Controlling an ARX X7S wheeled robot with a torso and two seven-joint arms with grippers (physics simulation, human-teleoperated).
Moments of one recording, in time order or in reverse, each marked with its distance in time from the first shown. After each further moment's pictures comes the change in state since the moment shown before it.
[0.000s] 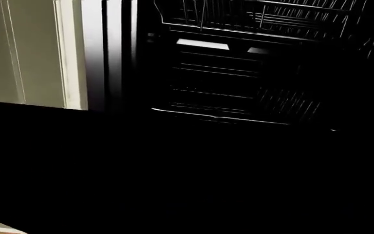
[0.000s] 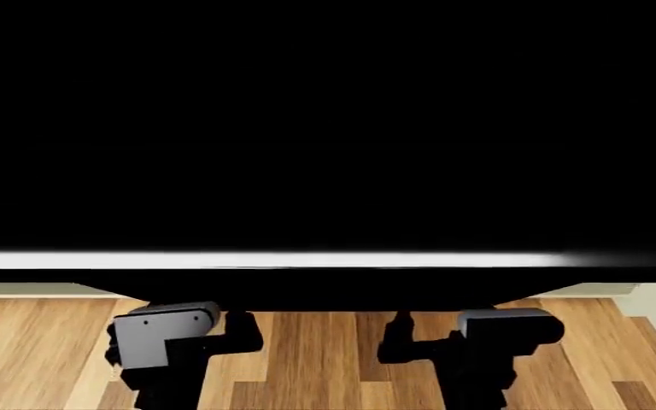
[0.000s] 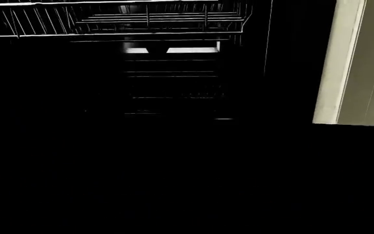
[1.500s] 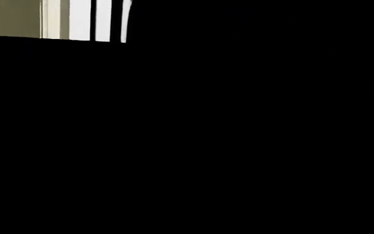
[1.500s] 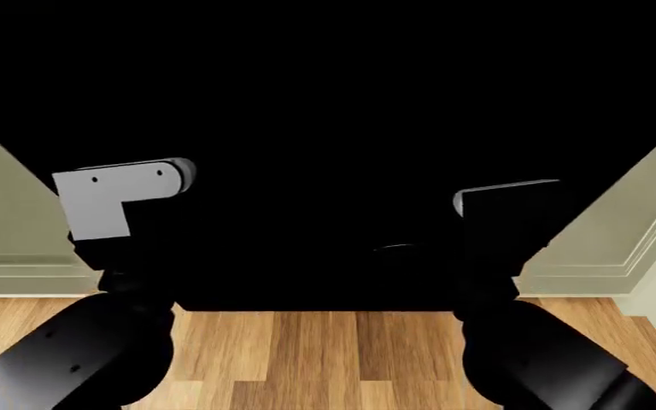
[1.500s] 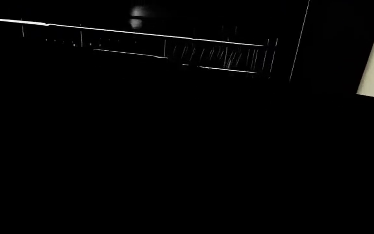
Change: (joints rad) left arm -0.441 -0.047 -0.096 0.305 -0.313 -0.491 -0.225; right arm 0.436 0.051 0.022 -0.270 0.227 0.616 0.138
